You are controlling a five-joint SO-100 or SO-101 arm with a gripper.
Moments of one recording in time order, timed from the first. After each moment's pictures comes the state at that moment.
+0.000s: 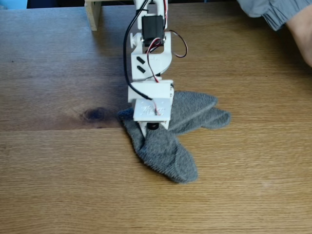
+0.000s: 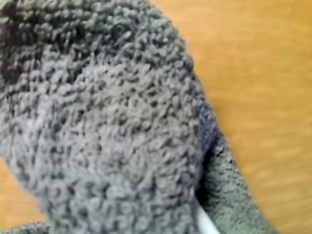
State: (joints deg) arm 4.6 20.8 56.7 16.2 10.0
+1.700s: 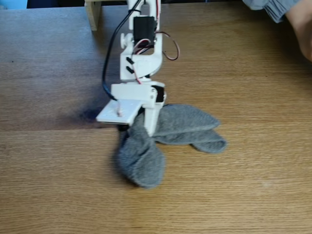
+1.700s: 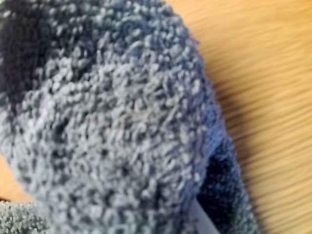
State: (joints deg) arm 7.8 23.2 57.0 15.7 26.5
